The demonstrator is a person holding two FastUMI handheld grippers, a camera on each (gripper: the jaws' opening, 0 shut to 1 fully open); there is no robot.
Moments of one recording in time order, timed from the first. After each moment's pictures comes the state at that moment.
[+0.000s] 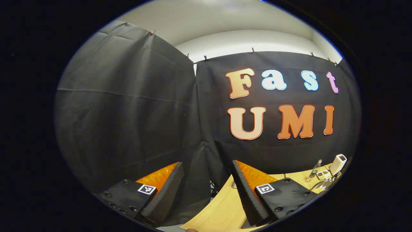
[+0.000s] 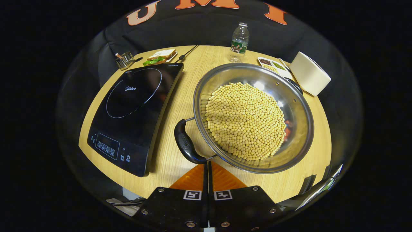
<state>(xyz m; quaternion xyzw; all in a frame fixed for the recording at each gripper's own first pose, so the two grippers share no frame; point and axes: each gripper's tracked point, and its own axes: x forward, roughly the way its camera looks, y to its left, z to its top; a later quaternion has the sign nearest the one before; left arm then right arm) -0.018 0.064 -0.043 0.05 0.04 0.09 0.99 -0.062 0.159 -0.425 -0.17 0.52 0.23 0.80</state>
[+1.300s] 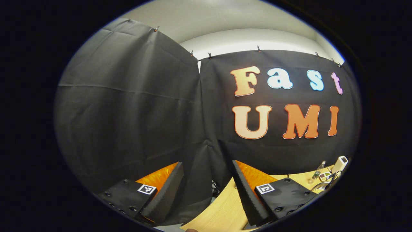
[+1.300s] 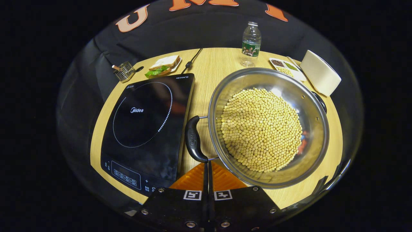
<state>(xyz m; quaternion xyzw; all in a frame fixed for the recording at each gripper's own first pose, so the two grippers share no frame) 0.002 0.080 -0.059 0.04 0.05 0.10 0.99 -0.039 0.230 -0.427 -0.11 0.54 0.24 0.80</state>
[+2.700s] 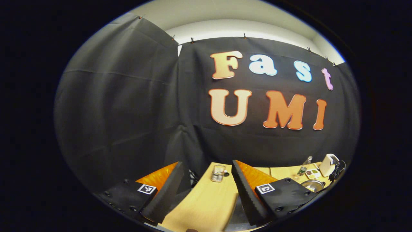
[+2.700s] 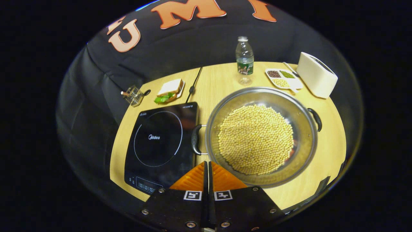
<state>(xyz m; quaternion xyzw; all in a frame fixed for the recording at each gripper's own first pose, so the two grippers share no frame) 0.059 -0.028 -0.139 0.01 0.13 0.00 0.99 0.001 0.225 -0.349 -0.03 0.50 0.25 0.83</state>
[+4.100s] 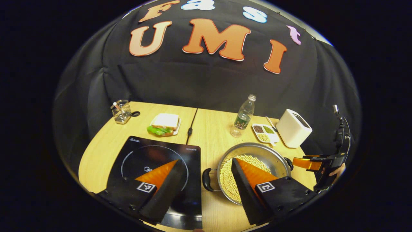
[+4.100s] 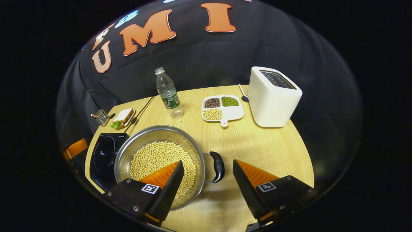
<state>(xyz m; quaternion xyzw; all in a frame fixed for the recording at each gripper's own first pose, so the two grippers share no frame) 0.008 -0.386 -0.395 -0.01 0.38 -0.17 0.91 0.175 0.035 -0.371 -0.05 0.41 0.20 0.89</state>
